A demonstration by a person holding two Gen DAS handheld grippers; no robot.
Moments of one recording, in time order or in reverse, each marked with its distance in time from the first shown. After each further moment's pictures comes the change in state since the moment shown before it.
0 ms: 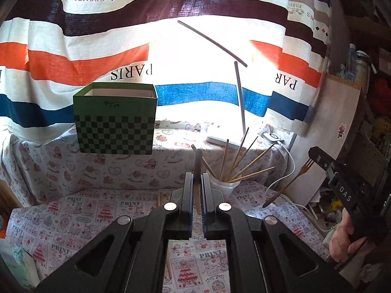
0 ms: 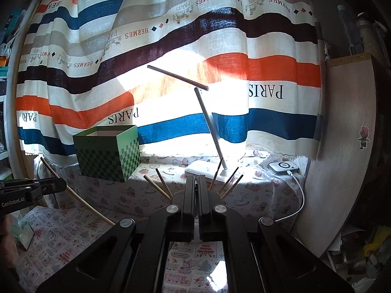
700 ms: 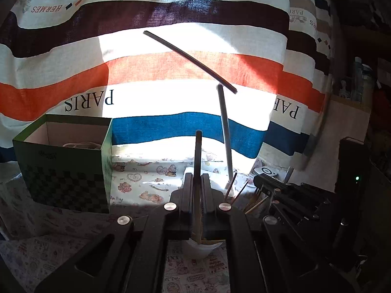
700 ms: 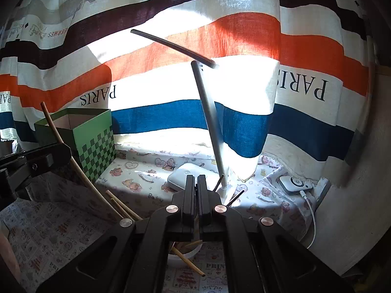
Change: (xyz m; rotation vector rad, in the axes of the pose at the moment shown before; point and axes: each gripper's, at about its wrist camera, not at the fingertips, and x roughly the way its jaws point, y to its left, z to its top) left arm 0.097 -0.033 0.064 0.008 -0.120 -0.068; right arm 0.143 -0.003 0.039 -0.107 0.148 -0.030
